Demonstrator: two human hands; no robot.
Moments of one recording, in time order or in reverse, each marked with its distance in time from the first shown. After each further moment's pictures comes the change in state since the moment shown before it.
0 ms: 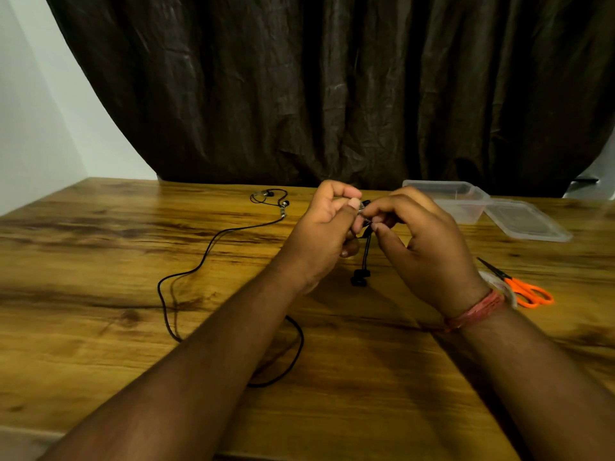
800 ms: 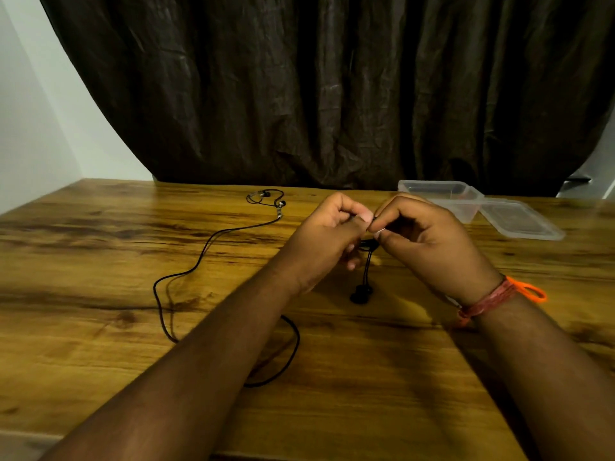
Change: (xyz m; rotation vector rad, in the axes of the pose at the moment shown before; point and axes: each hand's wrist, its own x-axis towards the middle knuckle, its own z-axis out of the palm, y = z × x) left_hand -0.008 0.002 0.002 0.095 -0.077 -0.112; right_hand -0.002 0.021 -0.009 0.322 -0.163 0.215
